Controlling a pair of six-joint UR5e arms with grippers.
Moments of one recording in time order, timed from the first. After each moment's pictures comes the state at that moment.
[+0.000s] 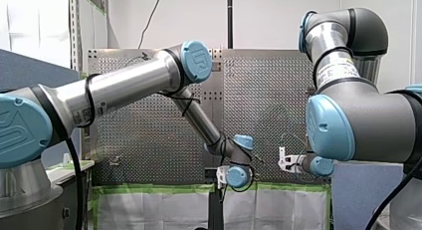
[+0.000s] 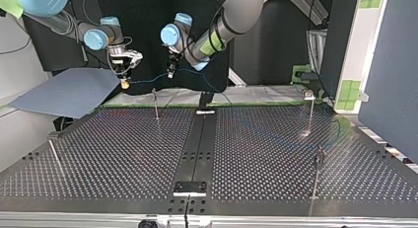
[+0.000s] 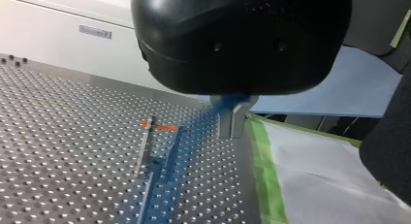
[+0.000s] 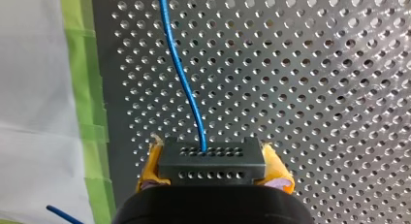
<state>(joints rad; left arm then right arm) -0.85 -2.74 -1.23 -2.55 -2.03 -1.75 1.65 -0.70 1.88 -0.98 1.23 1.54</state>
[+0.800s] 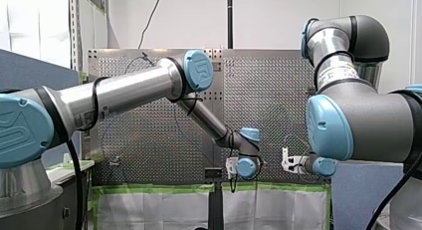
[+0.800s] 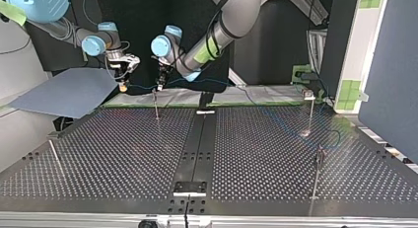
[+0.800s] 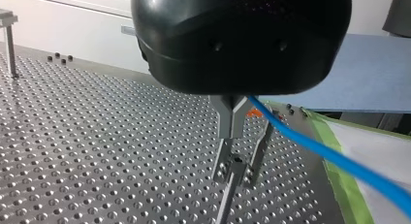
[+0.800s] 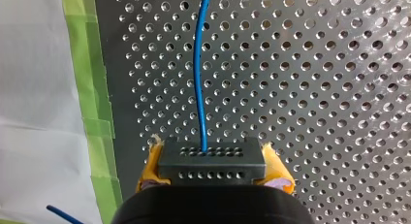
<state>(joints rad) -0.84 -2.79 -1.01 -2.61 -2.02 -1.77 1.62 -0.65 1.80 -0.92 1.21 1.54</state>
